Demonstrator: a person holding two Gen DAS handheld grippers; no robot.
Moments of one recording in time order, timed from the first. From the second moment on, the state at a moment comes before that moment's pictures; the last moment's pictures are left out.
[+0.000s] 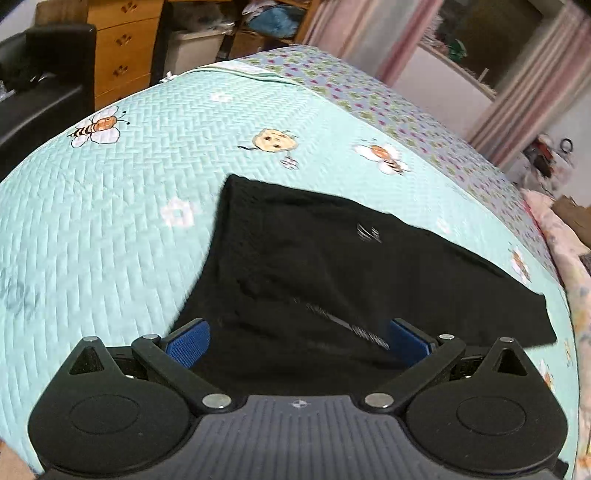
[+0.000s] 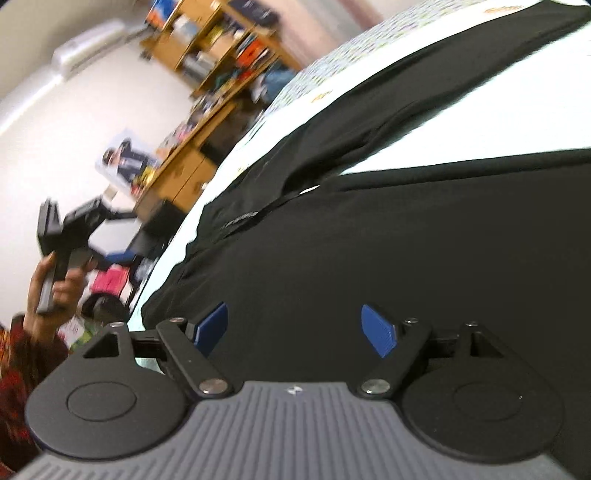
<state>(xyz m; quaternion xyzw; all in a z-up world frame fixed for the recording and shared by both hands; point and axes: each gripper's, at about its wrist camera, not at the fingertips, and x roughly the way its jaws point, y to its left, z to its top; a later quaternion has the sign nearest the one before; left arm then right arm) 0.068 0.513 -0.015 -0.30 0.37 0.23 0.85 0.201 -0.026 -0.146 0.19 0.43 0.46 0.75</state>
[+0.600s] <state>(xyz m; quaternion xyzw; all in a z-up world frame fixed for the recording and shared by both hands) 0.181 0.666 -0.086 -0.38 0.37 0.18 0.83 0.234 0.108 -0.201 0.24 0.38 0.63 0.63</state>
